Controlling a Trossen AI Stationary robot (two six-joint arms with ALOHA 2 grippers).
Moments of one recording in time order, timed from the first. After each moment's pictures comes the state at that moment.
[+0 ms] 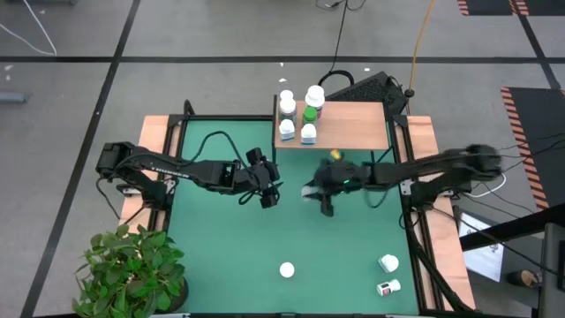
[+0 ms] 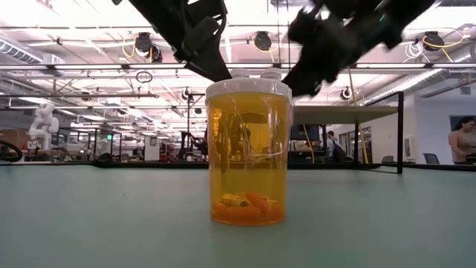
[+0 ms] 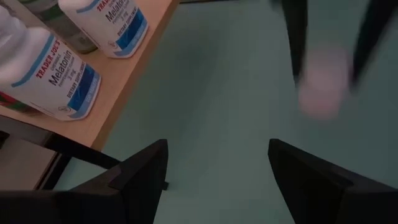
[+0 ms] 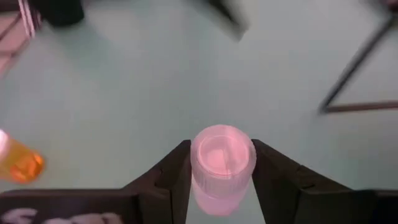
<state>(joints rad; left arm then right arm) -0.06 1.55 1.10 -0.29 -0.46 -0.02 -0.02 1.37 0.71 0.09 -0.03 0.10</state>
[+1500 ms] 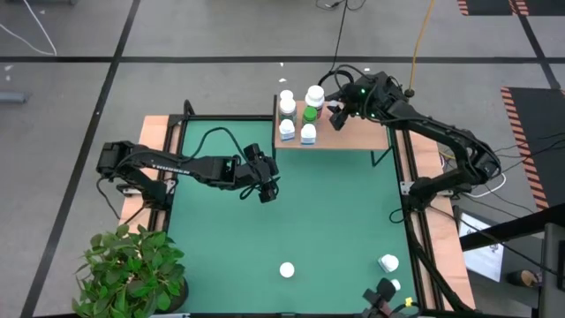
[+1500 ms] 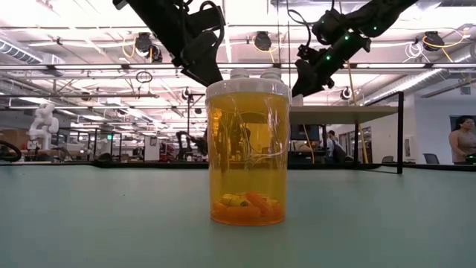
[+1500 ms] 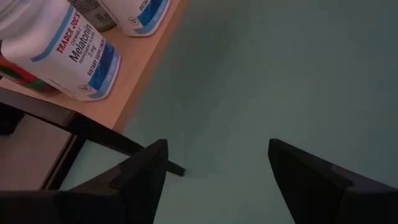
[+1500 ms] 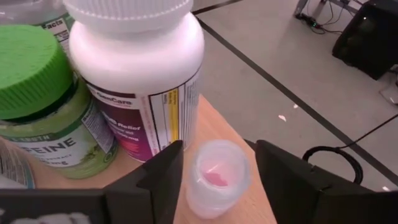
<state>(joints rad) -0.01 1.55 1.10 -0.34 -0.46 -0.03 -0.80 1.39 1.03 -0.20 -0.08 -0.14</state>
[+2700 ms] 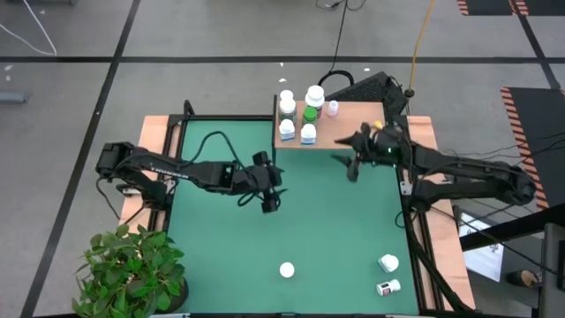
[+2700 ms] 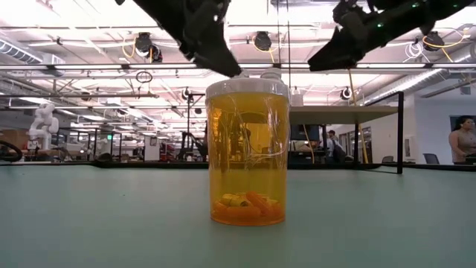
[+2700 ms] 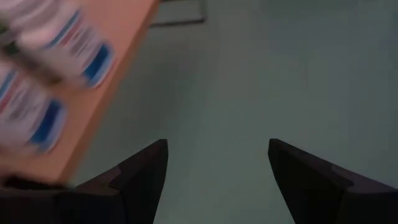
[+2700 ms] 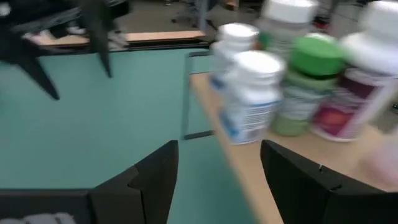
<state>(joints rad) -0.07 1.55 1.10 -0.21 -0.35 0.04 -0.34 0.88 0.60 -0.07 0.02 -0.08</state>
